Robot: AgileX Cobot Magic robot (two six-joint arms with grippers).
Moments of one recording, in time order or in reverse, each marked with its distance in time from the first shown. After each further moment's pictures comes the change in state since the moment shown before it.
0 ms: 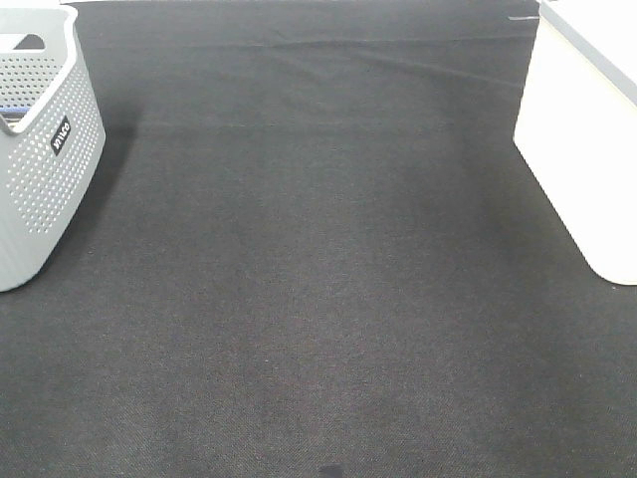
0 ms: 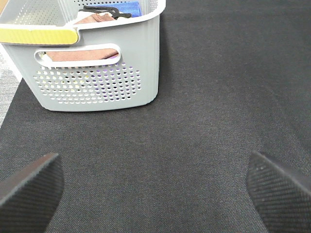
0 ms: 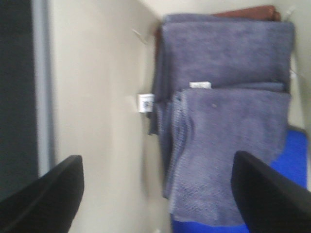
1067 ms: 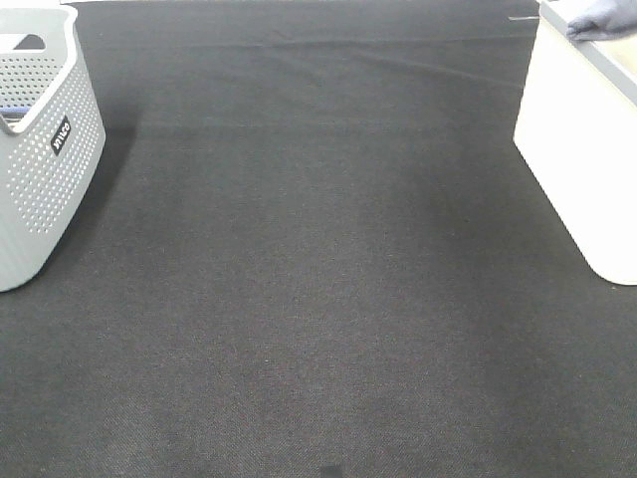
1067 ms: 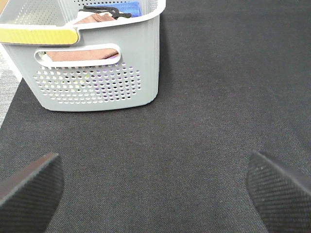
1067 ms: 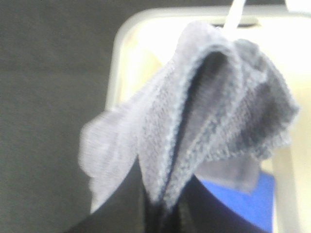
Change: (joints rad) left arm 0.000 0.000 0.000 0.000 0.000 0.000; right arm 0.052 -0.097 -0.099 -0.061 0.003 -0.024
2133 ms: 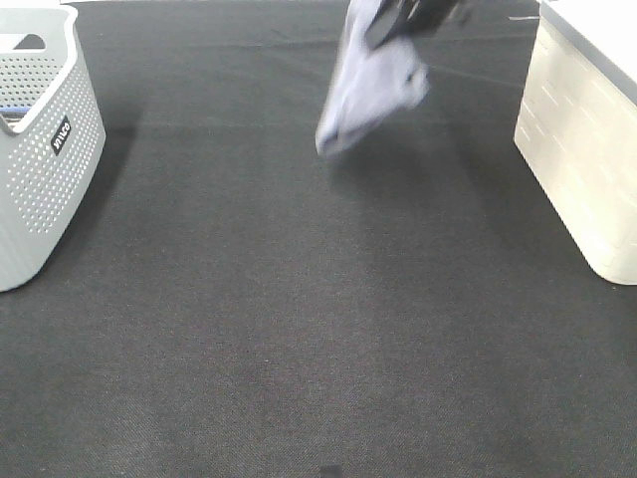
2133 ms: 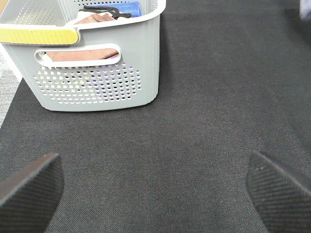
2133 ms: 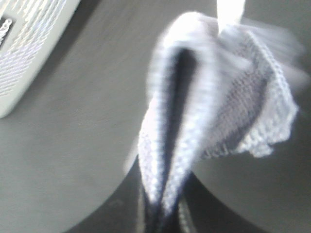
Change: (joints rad) left arm 0.000 0.000 0.000 0.000 0.000 0.000; right arm 0.447 0.355 -0.215 0.259 -0.002 -0.086
